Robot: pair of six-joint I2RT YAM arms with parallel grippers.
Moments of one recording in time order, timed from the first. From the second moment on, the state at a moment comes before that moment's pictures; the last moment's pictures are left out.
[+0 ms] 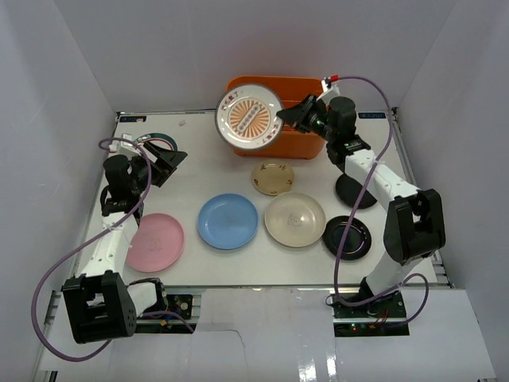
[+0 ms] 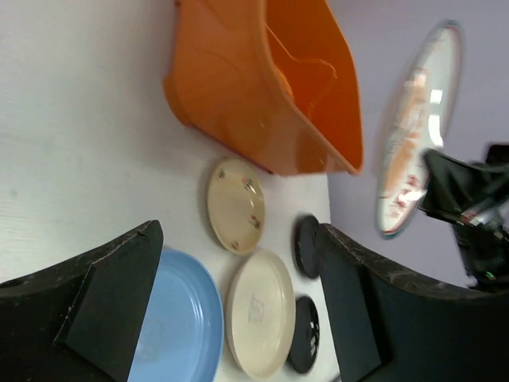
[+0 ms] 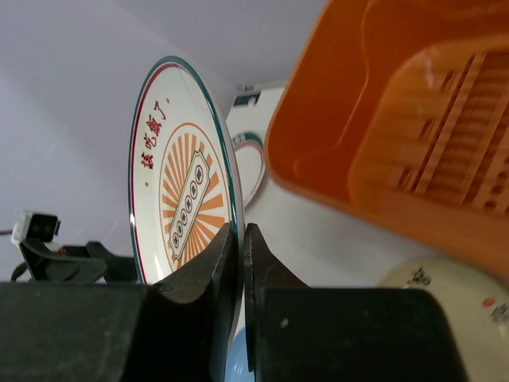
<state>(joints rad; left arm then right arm) 0.13 1.10 0.70 0.17 0.57 -0.89 0.40 1.66 1.27 0.30 -0.37 0.79</state>
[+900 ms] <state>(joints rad) 0.34 1.63 0.86 0.08 0.09 -0.85 0.28 2.25 1.88 -0.05 -0.06 0.37</state>
